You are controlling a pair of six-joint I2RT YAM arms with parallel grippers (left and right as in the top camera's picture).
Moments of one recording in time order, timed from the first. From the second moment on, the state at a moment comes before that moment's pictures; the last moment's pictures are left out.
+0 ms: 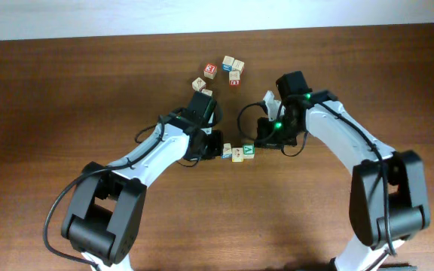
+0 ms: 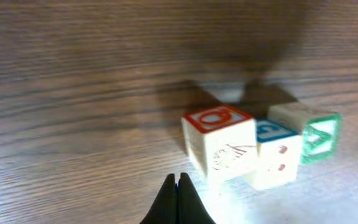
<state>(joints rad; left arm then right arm) -0.49 1.91 1.25 -0.62 0.21 -0.49 0.23 1.87 1.31 -0.86 -0.48 0.20</state>
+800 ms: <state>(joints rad) -0.42 1.91 1.25 -0.59 0.12 -0.52 0.44 1.85 1.19 -0.78 -0.31 0.53</state>
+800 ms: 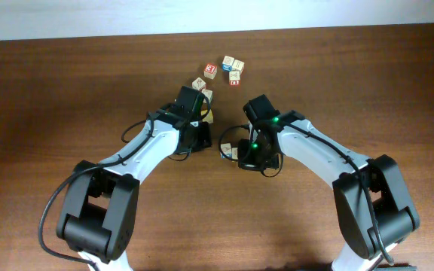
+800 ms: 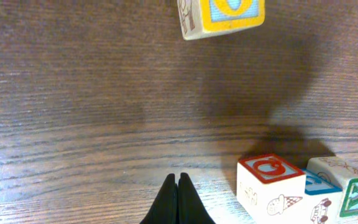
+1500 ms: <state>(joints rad) -0.42 1.91 1.25 -0.59 0.12 -0.52 0.44 1.90 1.19 -0.68 -0.31 0.58</state>
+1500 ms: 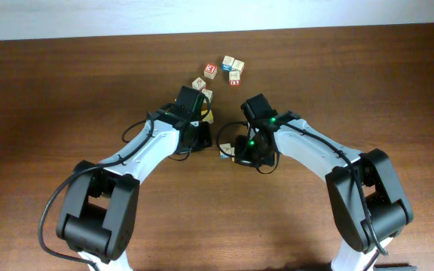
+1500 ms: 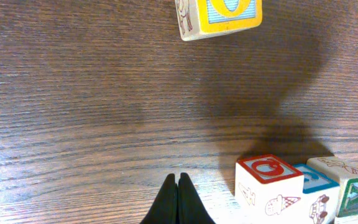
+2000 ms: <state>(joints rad) -0.42 1.91 1.25 -0.59 0.12 -0.52 0.44 1.90 1.19 -0.64 -0.31 0.58</state>
